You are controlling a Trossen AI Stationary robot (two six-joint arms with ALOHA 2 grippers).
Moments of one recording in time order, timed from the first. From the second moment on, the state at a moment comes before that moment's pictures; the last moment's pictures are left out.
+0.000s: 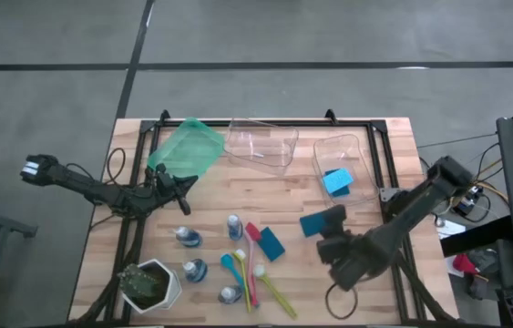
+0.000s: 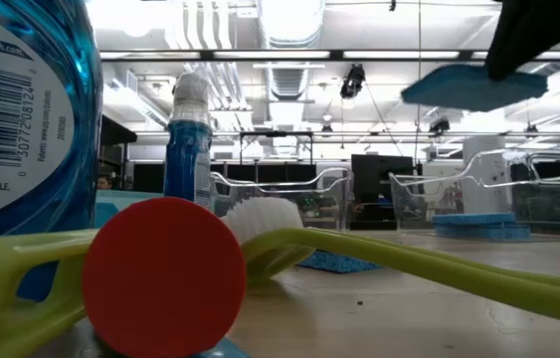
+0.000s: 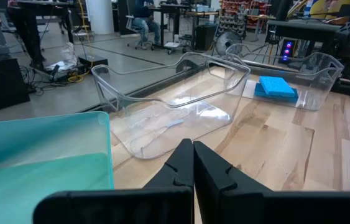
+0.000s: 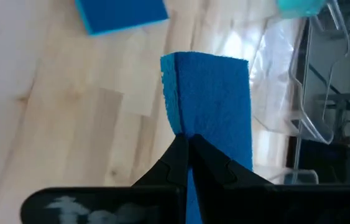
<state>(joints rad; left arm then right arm) -0.26 0.48 0.01 0.29 -0.86 -0.24 0.71 1.56 1.23 -1.15 0.69 0.39</state>
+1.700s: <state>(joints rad) -0.26 0.48 0.01 0.29 -0.86 -0.24 0.05 1.06 0.75 -0.99 0.64 0.01</state>
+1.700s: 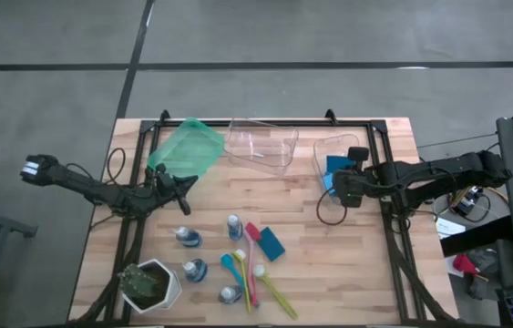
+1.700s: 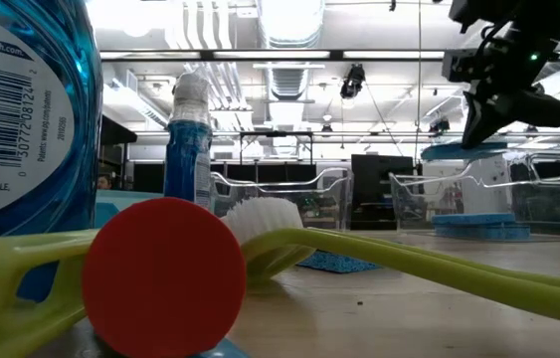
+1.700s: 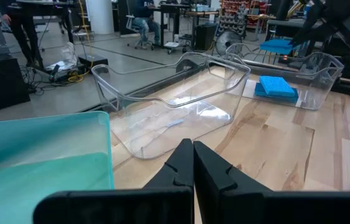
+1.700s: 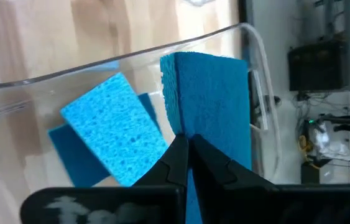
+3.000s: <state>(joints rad) -0.26 0.48 0.01 0.29 -0.86 -0.24 -0.04 1.27 0.75 -0.97 0.45 -0.07</state>
